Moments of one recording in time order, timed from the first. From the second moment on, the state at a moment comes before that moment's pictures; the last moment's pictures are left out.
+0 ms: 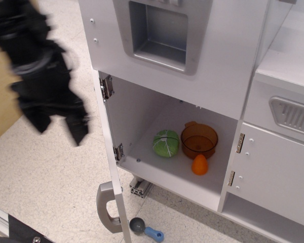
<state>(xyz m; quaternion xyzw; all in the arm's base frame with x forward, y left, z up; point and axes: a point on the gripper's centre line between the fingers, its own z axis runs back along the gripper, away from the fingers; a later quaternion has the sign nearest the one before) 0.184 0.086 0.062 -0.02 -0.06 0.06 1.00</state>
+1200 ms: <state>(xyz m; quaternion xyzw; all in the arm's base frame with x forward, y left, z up) 0.231 0.066 -0.041 -0.01 -0.05 0.09 0.99</state>
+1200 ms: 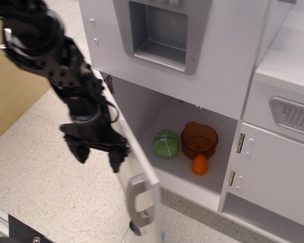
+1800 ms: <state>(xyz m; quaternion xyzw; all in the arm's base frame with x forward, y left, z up) 0.272 0.011 -0.043 -0.02 -0.05 0.11 0.99</state>
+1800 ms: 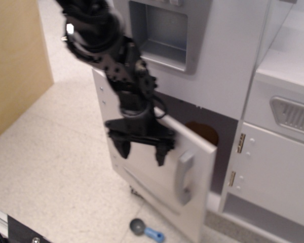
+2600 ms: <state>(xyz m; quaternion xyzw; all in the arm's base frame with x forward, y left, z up) 0.313 -0.004 -0.063 -0.01 -0.05 0.15 0.99</state>
